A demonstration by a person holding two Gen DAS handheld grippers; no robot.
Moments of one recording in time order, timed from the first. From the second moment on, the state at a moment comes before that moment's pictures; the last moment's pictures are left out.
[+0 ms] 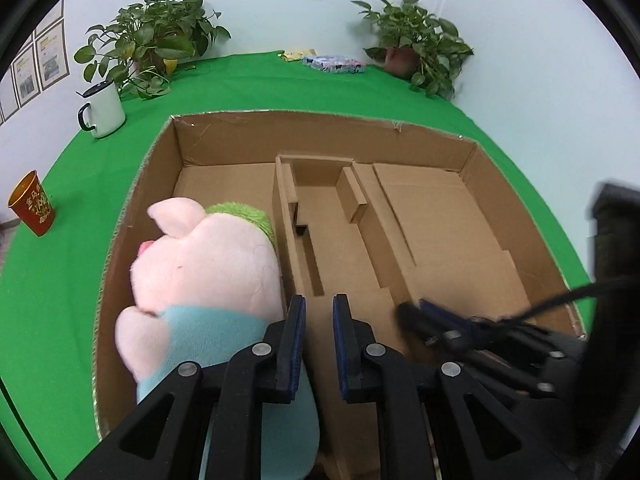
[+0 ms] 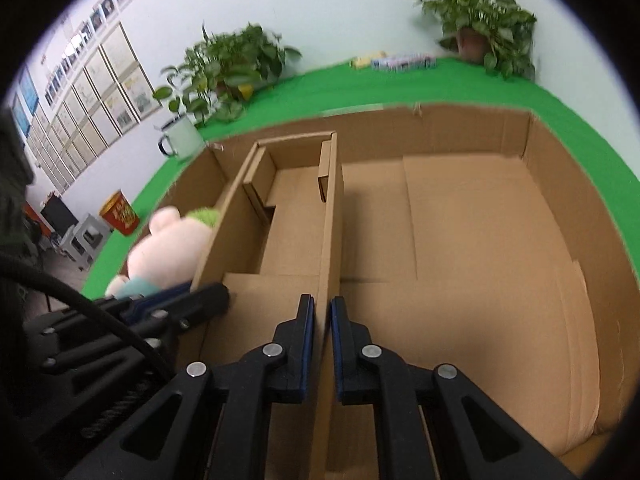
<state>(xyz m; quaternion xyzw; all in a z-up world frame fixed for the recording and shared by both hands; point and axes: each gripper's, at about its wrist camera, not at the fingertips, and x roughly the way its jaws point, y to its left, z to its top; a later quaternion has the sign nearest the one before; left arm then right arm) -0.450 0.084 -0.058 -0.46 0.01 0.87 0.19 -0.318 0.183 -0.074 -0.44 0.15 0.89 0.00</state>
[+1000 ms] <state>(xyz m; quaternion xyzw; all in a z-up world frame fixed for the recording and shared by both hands) -0.166 -0.008 0.058 -0.21 -0.01 0.97 0.10 -0.078 0.173 0.015 -0.22 0.04 0.97 0.04</state>
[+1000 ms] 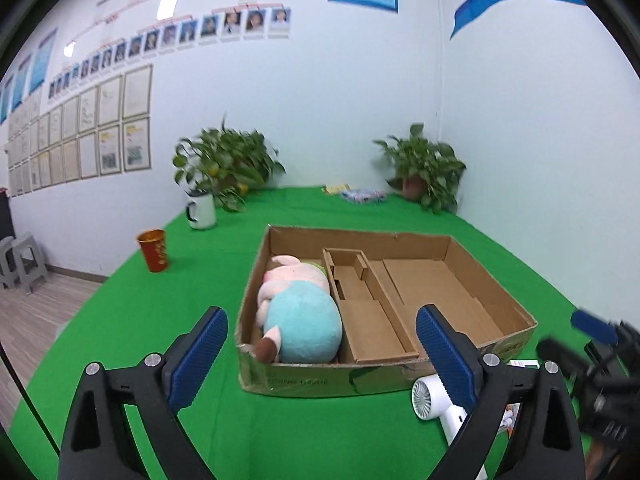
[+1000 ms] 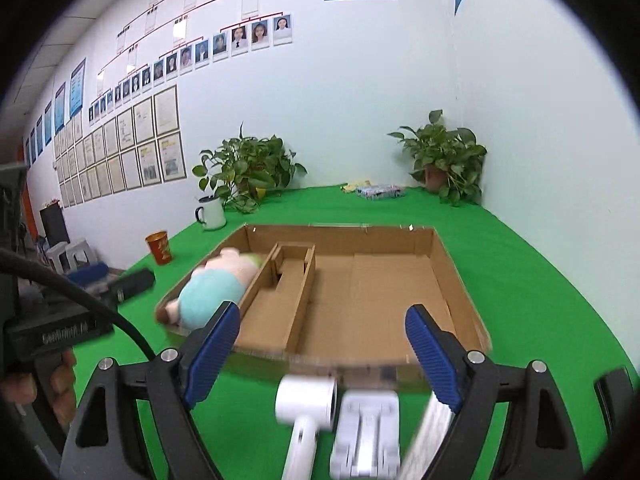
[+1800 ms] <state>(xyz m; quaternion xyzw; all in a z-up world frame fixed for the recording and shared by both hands) -0.092 -0.018 0.048 -0.24 -0.02 0.97 0.10 -0.023 0.159 -0.014 -0.23 0.08 0.97 0.06</state>
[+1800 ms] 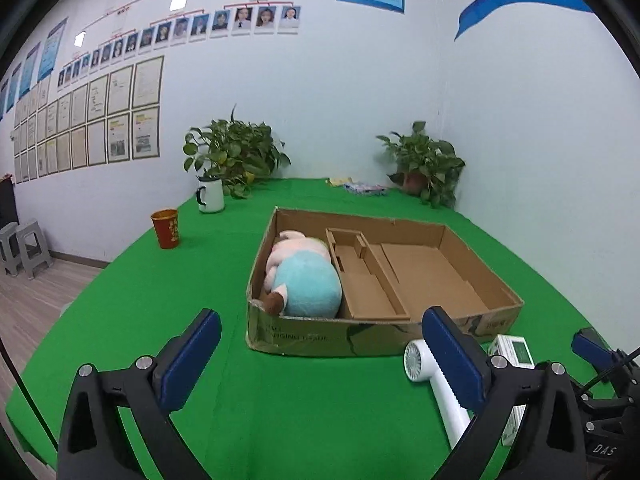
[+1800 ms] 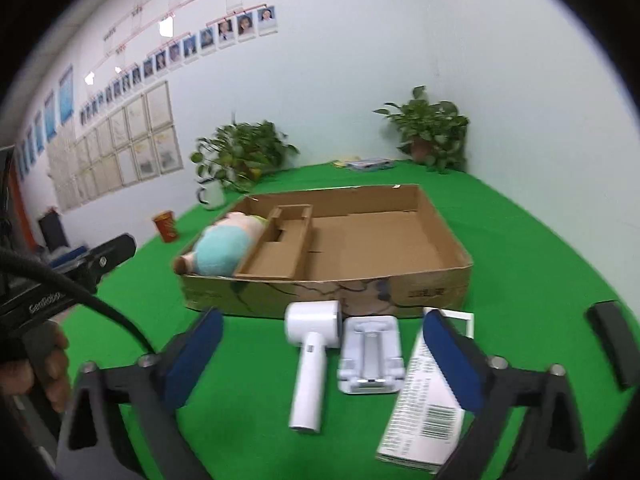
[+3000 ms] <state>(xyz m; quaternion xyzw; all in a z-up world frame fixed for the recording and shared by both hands) -0.158 0.038 -0.101 -0.50 -0.17 0.75 0.40 -0.020 0.111 -0.113 -0.41 0.07 0.91 -0.03</state>
